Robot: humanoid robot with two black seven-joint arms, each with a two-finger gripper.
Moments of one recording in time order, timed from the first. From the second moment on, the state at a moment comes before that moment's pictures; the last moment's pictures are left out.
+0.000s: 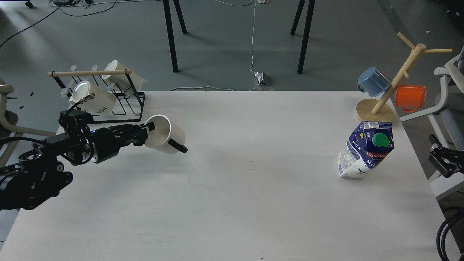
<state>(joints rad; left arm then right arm) -0.69 0.55 -0.33 -0.87 1.93 0.03 -0.49 -0.09 -0.54 1.65 0.98 0.54 0.49 -0.47</state>
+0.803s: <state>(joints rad) -0.72 0.22 -0.15 -0.72 1.93 0.03 -0.49 -0.09 -0.54 1.64 0.96 0.54 0.49 -0.47</state>
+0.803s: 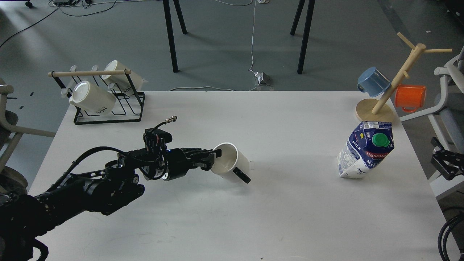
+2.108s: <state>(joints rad) -0.70 0.46 -0.33 -0.95 1.49 -0.01 -0.49 -0.22 -0.53 1.60 0.97 0.54 0.49 -0.49</state>
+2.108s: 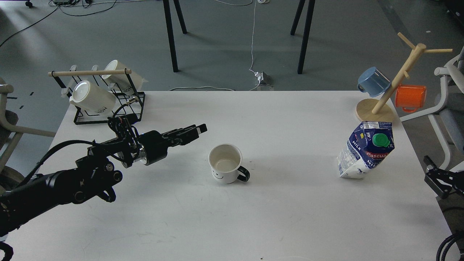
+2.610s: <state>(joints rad) -0.43 0.56 -0.92 -1.03 1.20 -0.49 -0.49 -0.18 -0.37 1.40 0.98 0.53 0.49 -0.48</state>
